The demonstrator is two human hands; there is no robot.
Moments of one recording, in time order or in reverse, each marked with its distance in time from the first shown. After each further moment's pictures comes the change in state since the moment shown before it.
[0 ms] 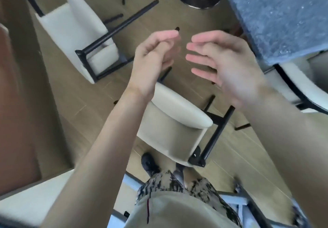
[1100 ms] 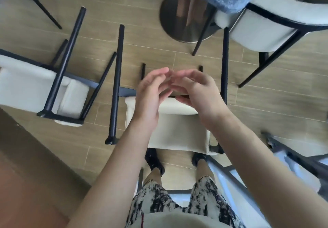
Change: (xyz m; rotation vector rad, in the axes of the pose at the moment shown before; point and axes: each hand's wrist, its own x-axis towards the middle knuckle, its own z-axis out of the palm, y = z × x) left_hand 0.078 -0.117 0.071 0.056 -0.258 -0.405; right_hand 0.055 0.123 -0.040 0.423 0.424 0.322
